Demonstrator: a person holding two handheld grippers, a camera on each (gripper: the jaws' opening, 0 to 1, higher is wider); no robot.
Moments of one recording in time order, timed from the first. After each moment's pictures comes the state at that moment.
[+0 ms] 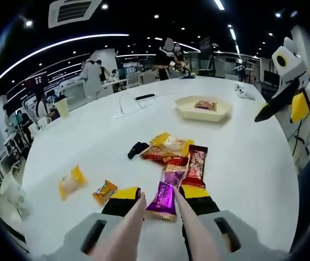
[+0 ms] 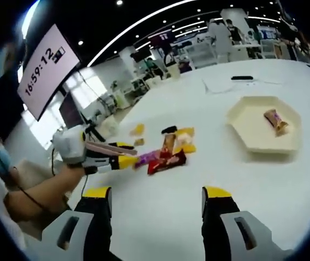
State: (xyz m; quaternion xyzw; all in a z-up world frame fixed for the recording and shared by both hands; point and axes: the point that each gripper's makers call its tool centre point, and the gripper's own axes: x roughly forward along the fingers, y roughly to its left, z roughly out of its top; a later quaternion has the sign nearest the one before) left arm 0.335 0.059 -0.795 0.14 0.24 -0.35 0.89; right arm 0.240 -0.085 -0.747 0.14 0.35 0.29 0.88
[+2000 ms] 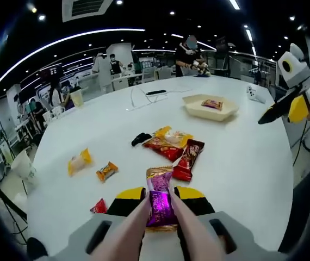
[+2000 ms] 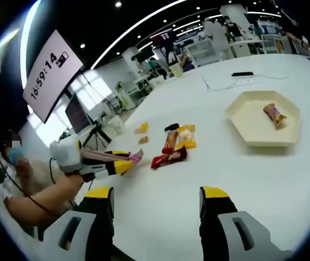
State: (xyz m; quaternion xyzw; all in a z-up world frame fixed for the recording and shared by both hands) left arm 0.292 0.075 -0.786 0.11 0.26 -0.27 0.92; right arm 0.230 -0.090 -0.738 0.16 0.34 0.31 0.87
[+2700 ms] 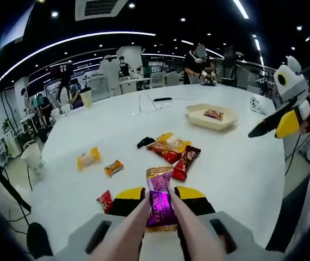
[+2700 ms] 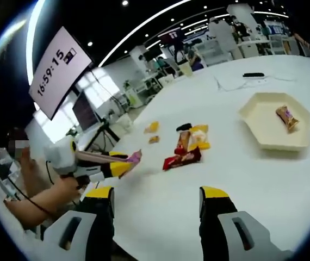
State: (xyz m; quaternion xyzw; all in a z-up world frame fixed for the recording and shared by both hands) left arm 0.276 0.083 -0.764 0.08 0.25 -0.25 0.93; right arm 0.227 -0.072 -0.734 0.16 0.34 0.34 0.86
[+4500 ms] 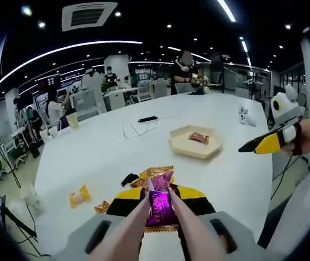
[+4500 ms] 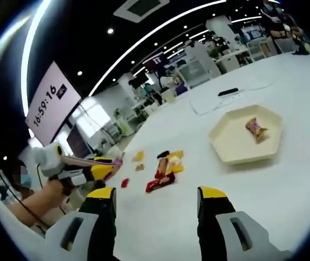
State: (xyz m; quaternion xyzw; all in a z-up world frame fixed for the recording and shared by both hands) left arm 0.299 0.023 -0.692 0.09 0.22 -0.31 0.92; right arm 0.244 -0.140 -0.708 0.22 0.27 0.28 0.90
